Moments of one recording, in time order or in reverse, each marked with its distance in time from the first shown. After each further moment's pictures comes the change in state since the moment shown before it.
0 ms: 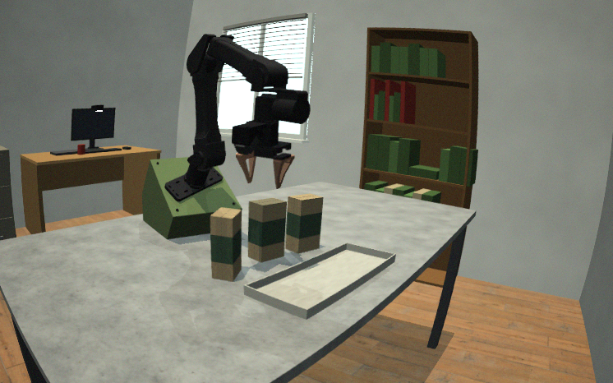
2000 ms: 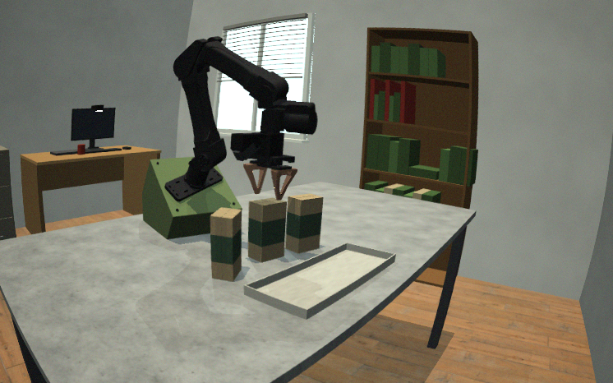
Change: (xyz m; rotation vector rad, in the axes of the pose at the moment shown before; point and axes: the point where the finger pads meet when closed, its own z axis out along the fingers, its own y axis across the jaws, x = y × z) arm 0.025 -0.002 0.034 -0.052 -0.110 0.312
